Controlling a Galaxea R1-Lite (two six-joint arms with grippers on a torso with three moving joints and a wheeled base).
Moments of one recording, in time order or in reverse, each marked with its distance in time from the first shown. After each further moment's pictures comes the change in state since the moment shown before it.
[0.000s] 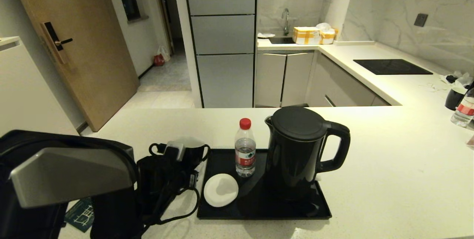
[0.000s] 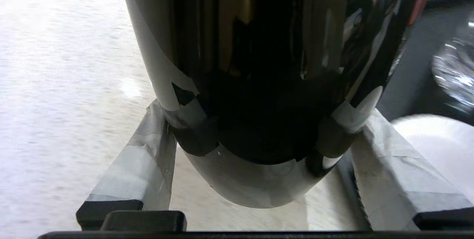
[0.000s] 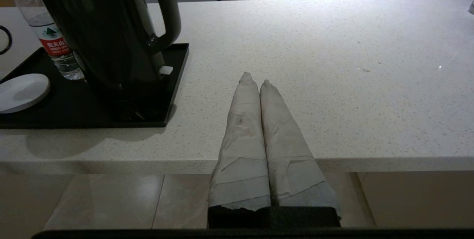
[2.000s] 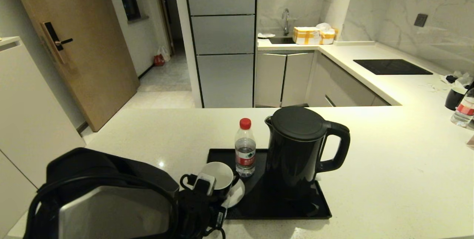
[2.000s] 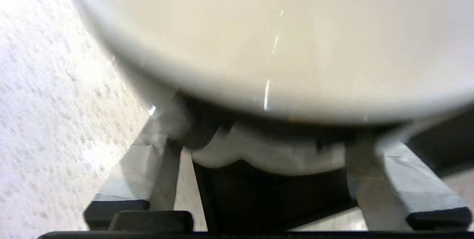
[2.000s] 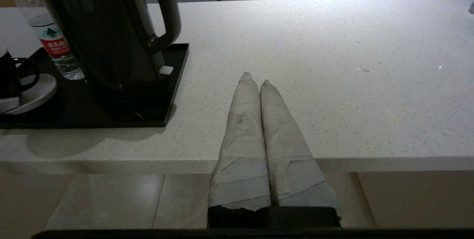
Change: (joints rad) left arm -0.308 0.093 0.081 -0.001 0.153 -0.144; right arm 0.000 0.000 0.000 0.000 0.000 0.000
